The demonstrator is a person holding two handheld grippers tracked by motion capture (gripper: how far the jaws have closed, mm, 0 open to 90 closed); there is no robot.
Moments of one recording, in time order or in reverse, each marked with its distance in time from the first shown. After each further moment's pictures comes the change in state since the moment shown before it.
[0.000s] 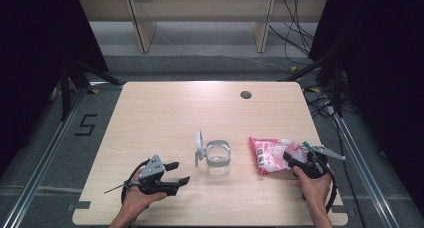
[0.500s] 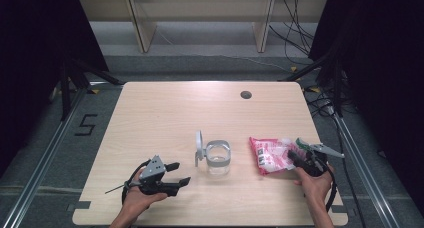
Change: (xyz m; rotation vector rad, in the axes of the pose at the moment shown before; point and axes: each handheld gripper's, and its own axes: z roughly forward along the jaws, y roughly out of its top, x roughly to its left) left arm -0.001 0.000 0.001 -0.001 -0.008 0.007; right arm -0.005 0.004 0.003 0.024 -0.009 -0.078
